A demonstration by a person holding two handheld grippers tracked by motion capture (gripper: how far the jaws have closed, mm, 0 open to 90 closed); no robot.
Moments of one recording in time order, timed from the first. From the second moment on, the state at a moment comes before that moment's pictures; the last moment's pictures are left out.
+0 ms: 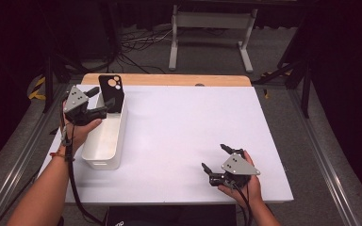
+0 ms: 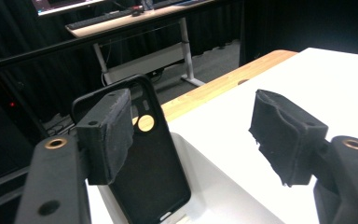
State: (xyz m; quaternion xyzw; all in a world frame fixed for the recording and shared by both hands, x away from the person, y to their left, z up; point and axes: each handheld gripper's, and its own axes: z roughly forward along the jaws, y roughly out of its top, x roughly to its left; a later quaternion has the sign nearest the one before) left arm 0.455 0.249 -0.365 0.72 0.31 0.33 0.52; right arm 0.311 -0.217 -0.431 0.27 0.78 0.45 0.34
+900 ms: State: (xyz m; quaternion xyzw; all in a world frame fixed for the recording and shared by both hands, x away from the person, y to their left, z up) left arm 0.428 0.242 -0.364 0.72 0.29 0.32 0.54; right arm 0.311 -0.215 -0.431 0.27 0.78 0.45 0.34
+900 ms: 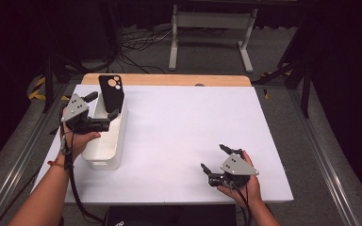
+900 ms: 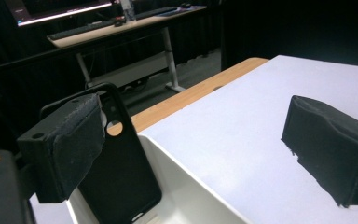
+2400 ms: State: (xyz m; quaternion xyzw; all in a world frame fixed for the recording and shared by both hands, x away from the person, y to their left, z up) left arm 0.375 0.207 -0.361 0.74 0.21 0.29 0.57; right arm 0.307 -0.216 -0.427 0.26 0.78 0.45 0.35
